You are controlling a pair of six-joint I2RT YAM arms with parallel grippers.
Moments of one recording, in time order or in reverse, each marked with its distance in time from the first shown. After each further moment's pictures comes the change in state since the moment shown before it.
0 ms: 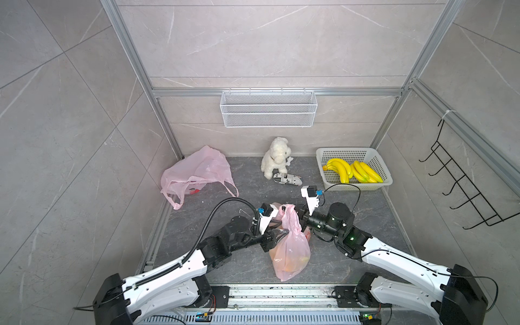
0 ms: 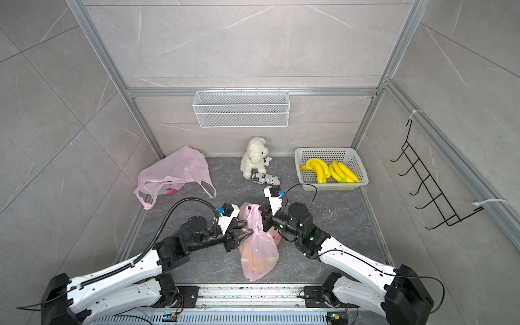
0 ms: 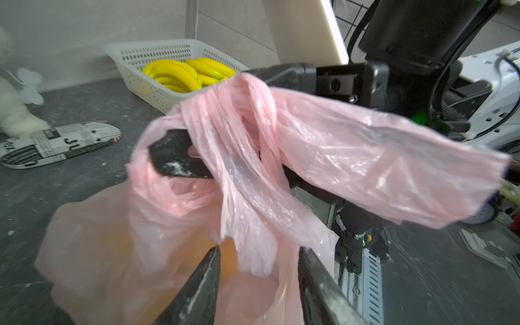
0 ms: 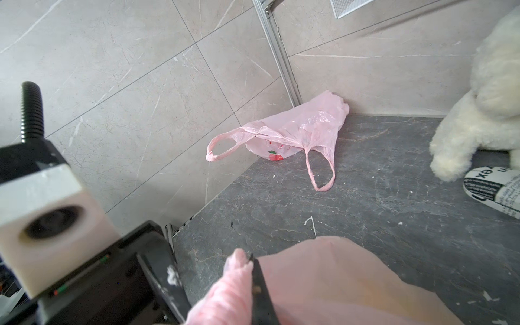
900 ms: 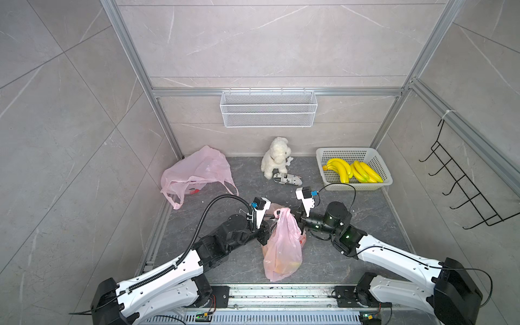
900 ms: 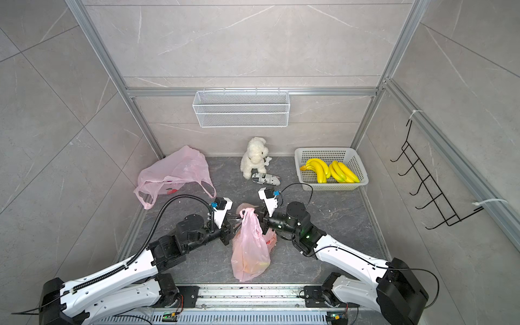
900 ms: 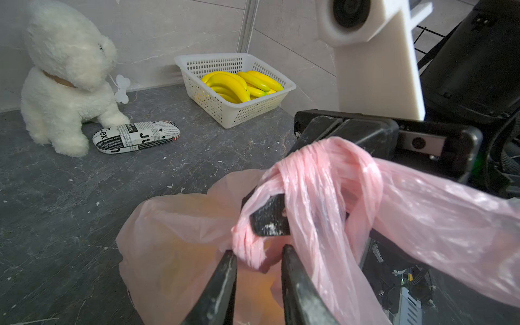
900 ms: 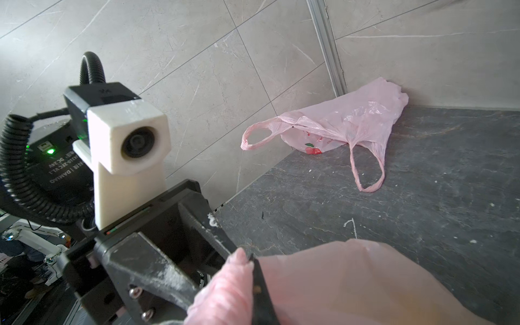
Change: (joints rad) left arm 0.014 0.031 0.060 -0.072 -0.167 -0.041; right arm -0.002 0.063 0.000 0.103 -0.183 0.025
